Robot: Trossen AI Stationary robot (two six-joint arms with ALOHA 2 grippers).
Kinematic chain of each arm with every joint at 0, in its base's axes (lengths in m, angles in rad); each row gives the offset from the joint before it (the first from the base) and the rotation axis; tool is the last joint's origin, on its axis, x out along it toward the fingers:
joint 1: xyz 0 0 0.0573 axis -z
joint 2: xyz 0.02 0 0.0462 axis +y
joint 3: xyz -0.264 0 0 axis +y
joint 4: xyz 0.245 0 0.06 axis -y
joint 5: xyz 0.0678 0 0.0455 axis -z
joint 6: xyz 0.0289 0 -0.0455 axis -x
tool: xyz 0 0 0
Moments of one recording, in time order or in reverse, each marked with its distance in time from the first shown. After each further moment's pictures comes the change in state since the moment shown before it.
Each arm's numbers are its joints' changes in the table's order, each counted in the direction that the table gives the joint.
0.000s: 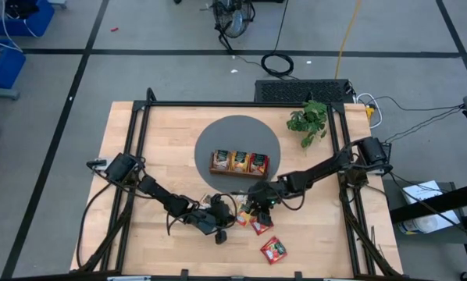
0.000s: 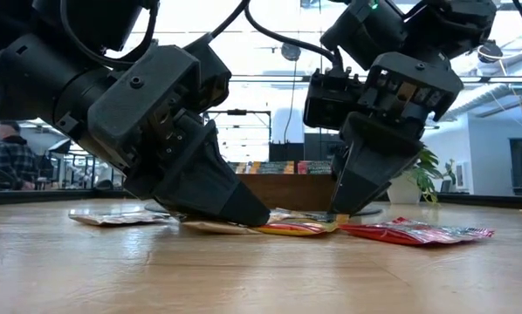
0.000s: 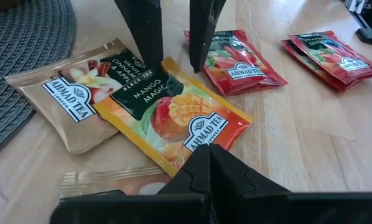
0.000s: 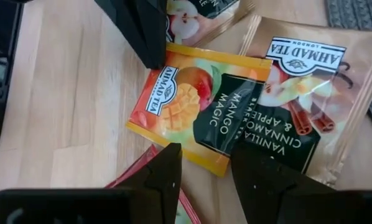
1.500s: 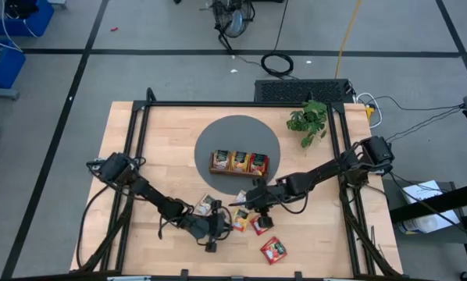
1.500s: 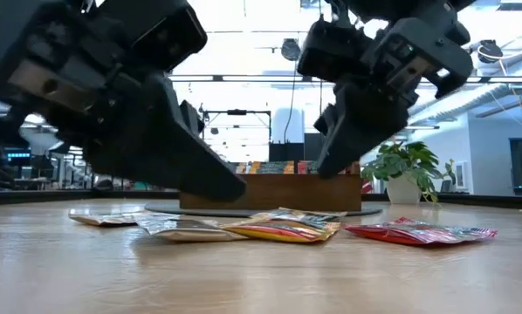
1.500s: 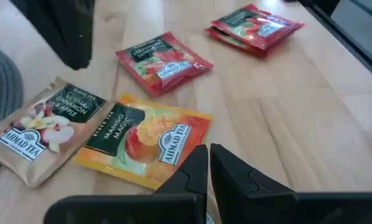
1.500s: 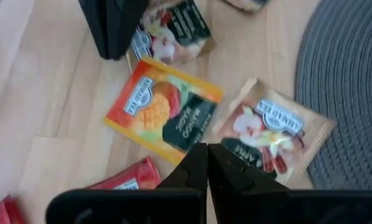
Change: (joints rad) left arm 0.068 -0.095 0.002 0.076 0.010 -0.335; right arm -0.043 -0.074 -0.149 -0.198 0.190 0.258
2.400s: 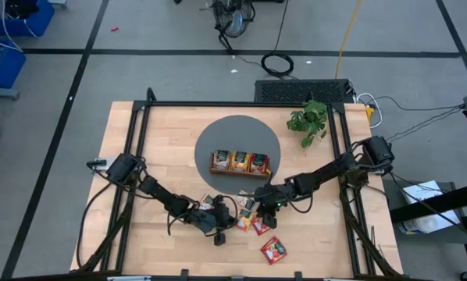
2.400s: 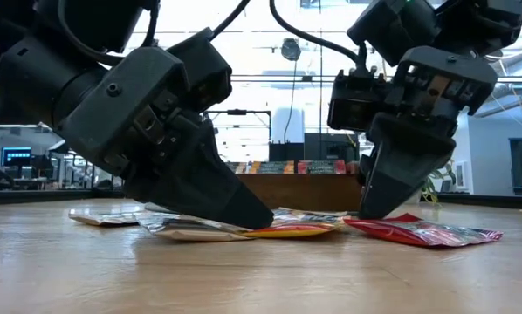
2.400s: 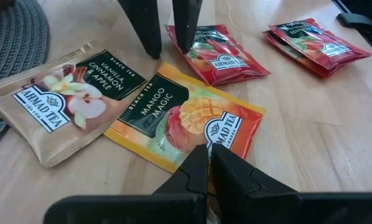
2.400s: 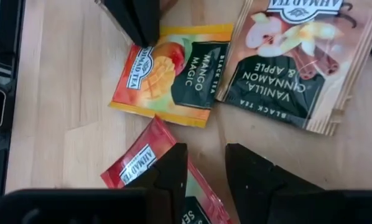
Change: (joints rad) left arm -0.073 0.085 -0.006 -0.032 0.027 0.235; right arm 0.009 0.002 0.227 0.275 -0.155 -0.370
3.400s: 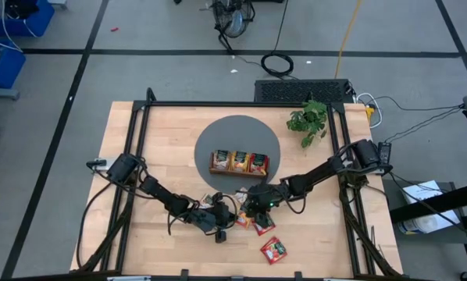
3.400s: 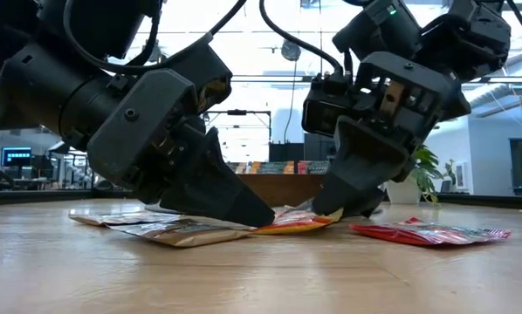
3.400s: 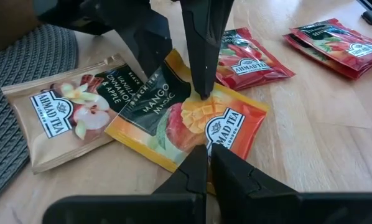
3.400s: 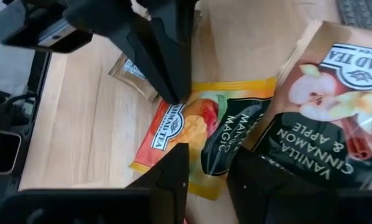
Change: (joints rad) left arm -0.004 0.004 0.003 0.017 -0.063 -0.049; right arm 0.015 0.143 -0.002 0.240 -0.014 -0.015
